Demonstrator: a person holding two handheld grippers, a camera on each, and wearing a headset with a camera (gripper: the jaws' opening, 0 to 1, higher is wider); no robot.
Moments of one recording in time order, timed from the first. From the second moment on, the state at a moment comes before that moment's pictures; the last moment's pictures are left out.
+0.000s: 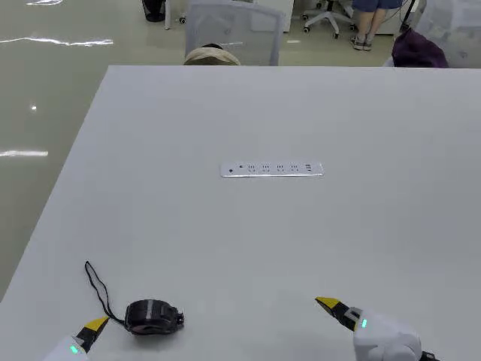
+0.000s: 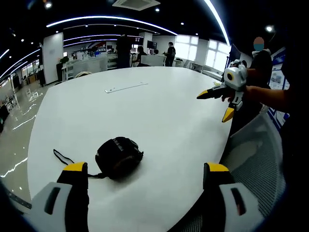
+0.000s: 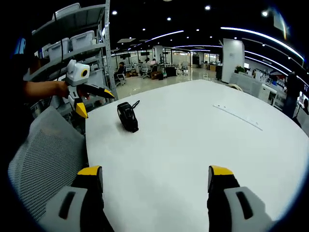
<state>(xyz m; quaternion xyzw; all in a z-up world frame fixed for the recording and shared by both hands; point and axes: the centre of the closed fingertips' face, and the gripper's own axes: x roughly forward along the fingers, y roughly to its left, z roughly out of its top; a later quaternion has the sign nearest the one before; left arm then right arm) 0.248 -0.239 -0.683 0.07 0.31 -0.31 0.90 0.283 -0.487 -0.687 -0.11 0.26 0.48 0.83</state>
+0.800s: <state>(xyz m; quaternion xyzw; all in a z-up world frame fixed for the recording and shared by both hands) 0.256 -0.237 -0.687 0.08 0.31 -0.32 0.89 0.289 -0.518 -0.680 -0.11 0.26 0.46 0.84</state>
